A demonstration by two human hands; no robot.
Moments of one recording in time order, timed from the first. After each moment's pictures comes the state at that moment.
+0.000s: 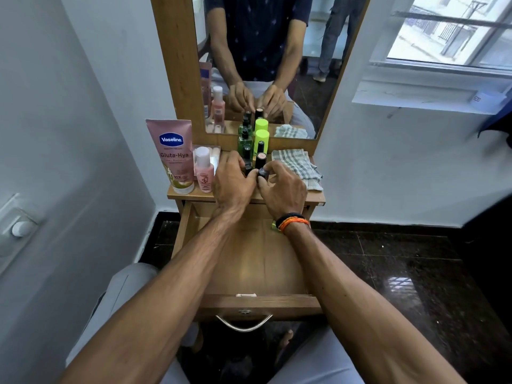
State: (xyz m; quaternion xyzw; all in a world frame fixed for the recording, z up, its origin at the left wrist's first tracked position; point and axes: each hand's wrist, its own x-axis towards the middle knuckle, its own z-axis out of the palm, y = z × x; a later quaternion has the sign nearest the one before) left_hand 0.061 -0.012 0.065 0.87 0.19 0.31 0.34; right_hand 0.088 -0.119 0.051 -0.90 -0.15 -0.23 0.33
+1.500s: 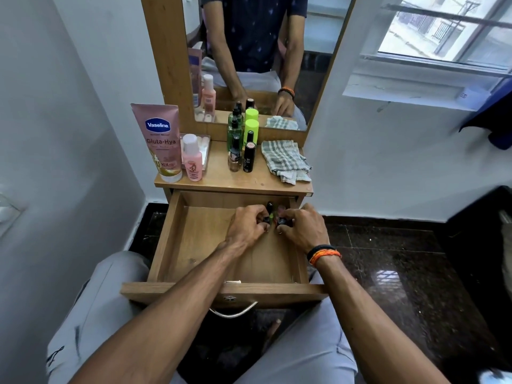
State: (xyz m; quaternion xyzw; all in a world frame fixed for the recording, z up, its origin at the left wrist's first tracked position) left_hand 0.018 -0.065 -0.020 0.90 0.07 0.06 0.42; right_hand 0.052 -0.230 0.005 -0.97 -0.18 0.00 0.16
